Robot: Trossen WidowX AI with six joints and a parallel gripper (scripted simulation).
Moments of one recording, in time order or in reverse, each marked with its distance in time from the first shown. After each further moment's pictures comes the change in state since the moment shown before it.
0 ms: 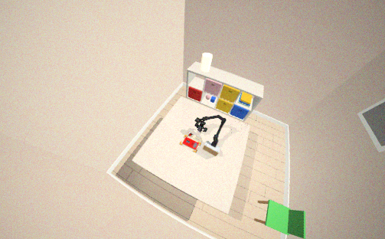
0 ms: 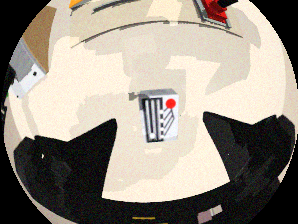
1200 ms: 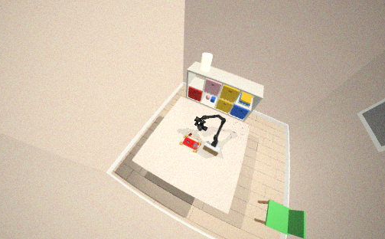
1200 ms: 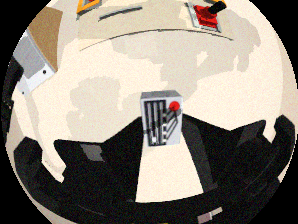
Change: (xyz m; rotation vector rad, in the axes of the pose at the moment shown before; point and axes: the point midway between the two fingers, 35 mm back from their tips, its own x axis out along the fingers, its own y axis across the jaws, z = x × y) arm -0.025 -0.003 0.003 -0.008 -0.004 0.007
